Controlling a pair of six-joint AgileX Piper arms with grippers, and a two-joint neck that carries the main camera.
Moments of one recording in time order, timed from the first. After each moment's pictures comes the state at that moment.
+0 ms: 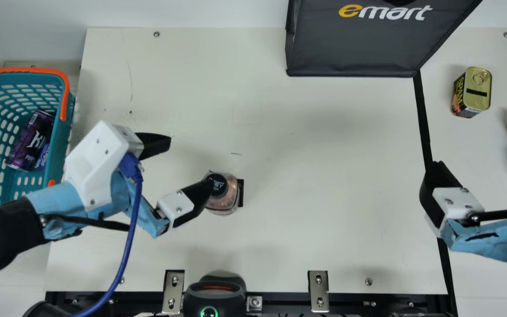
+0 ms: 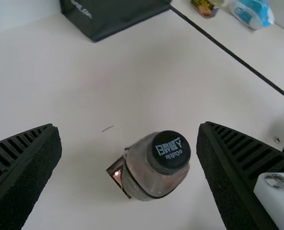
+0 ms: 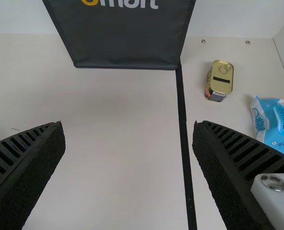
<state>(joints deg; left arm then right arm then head) -23.9 58.1 -45.3 -41.6 39.4 37.6 0.6 42.6 -69.7 -0.8 69.5 0.0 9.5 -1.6</state>
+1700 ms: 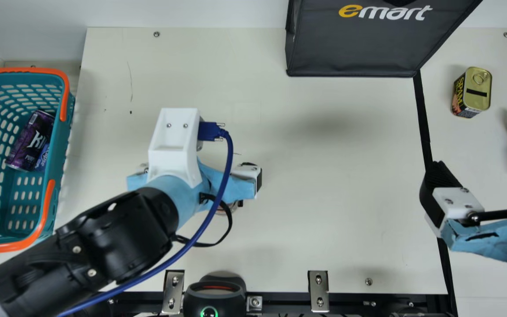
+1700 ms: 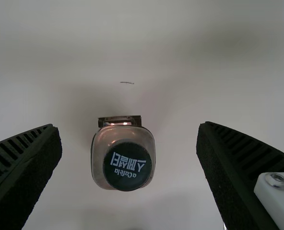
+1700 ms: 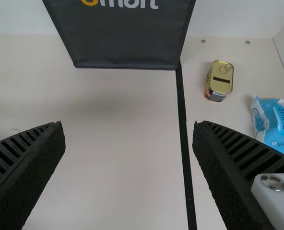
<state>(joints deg) -60.6 81.3 -72.6 18.7 64.3 -61.5 0.6 42.6 -69.7 -0.8 69.5 0.0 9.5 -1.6</state>
